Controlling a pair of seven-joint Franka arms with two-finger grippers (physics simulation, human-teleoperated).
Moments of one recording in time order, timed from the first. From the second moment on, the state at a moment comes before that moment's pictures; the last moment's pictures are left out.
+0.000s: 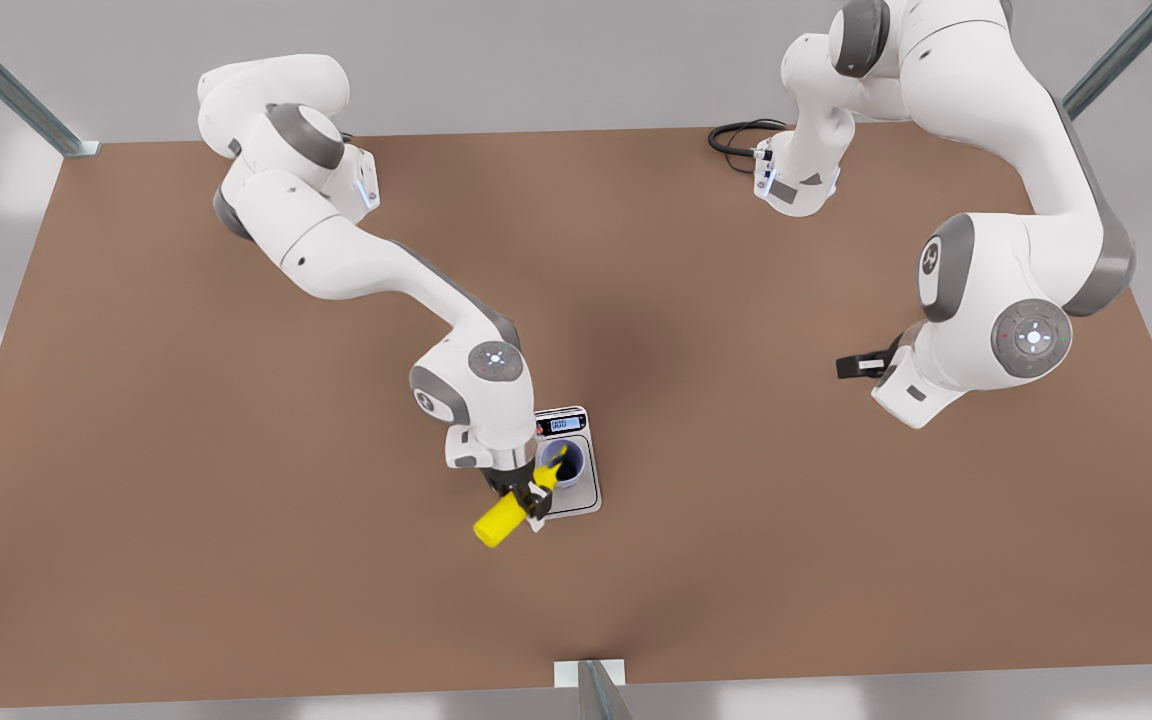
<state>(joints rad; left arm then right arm) -0.43 0.41 0.34 -1.24 -0.09 1.33 -0.15 0.17 0.98 0.65 -1.15 -0.97 2.23 1.72</state>
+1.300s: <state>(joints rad) -0.44 0.39 0.33 -1.24 -0.09 1.30 -0.16 0.01 0.47 0.15 -1.58 0.95 2.09 1.24</state>
